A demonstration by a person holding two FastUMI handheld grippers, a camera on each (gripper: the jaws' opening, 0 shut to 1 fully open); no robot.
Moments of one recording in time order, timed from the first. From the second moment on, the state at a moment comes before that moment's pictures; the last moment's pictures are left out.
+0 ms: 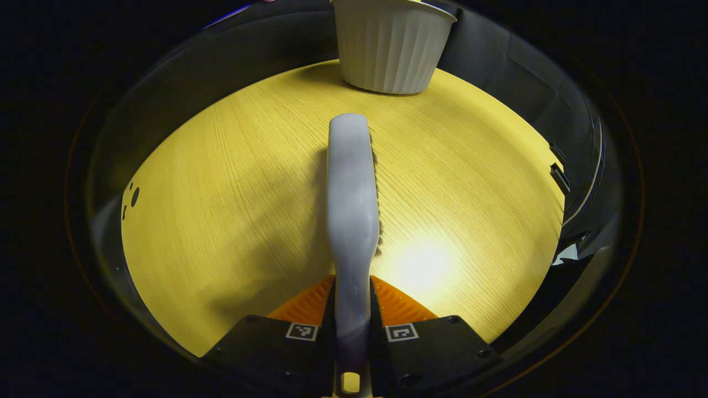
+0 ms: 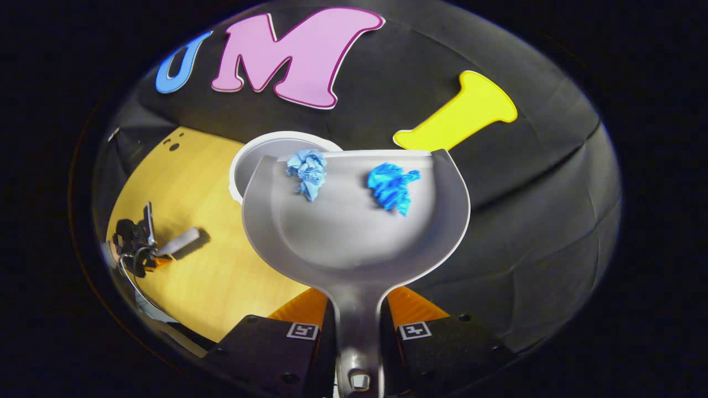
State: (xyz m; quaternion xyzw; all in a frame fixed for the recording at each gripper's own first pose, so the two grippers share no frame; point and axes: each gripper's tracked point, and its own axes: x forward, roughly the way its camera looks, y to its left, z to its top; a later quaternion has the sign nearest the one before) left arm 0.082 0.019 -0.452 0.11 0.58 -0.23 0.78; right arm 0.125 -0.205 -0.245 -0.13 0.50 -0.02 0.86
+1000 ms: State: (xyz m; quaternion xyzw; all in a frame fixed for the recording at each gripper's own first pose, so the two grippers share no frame) left arm 0.083 0.019 -0.453 0.10 0.57 -0.22 0.78; right arm 0.186 -0.223 -0.249 -0.36 0.57 0.08 0.74
